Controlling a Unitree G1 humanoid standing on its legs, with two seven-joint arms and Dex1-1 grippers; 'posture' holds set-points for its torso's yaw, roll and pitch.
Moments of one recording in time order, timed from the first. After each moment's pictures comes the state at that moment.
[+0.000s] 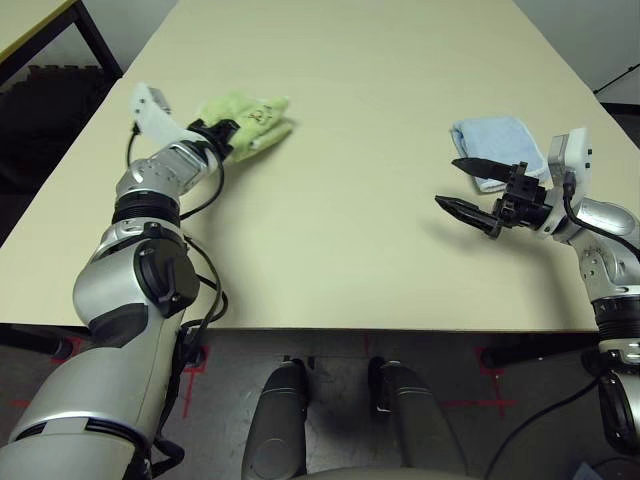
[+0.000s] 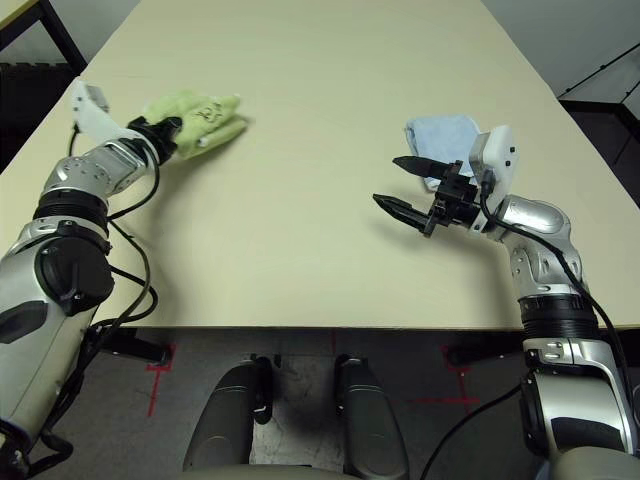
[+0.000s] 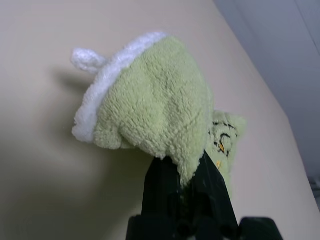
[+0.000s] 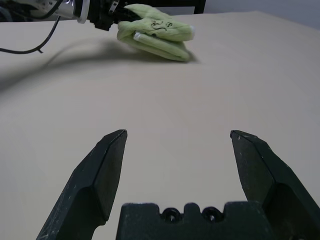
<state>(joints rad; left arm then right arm) -1.19 0.46 0.66 1.19 -0.48 0.37 -0.17 -0.57 -0.59 -0.13 0.36 0.39 0.00 1.16</state>
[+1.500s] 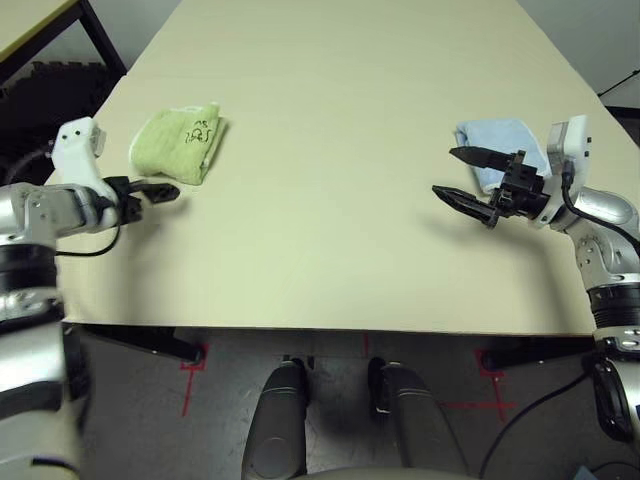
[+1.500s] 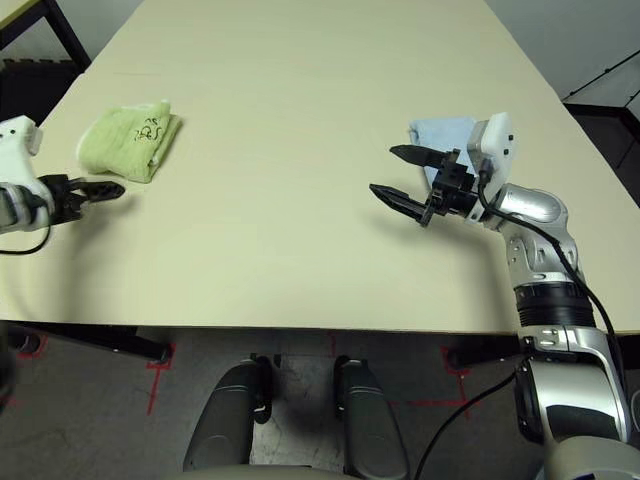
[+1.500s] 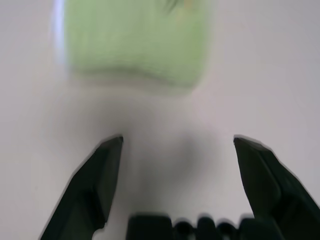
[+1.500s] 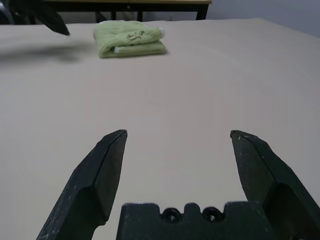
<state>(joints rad) -0.86 0.94 0.11 0.30 -0.51 1.06 -0.69 -0.64 -0.55 -0.16 0.43 0.38 0.02 1.04</state>
